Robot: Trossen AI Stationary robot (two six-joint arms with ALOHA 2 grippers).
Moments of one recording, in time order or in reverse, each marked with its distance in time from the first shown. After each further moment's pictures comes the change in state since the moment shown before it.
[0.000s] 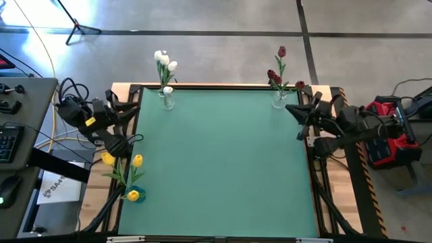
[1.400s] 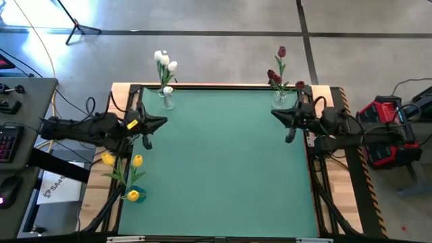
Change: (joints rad) left arm 0.573 0.224 -0.194 0.145 0.643 -0.242; right arm -0.199 0.090 -0.136 0.222 -0.294 0.071
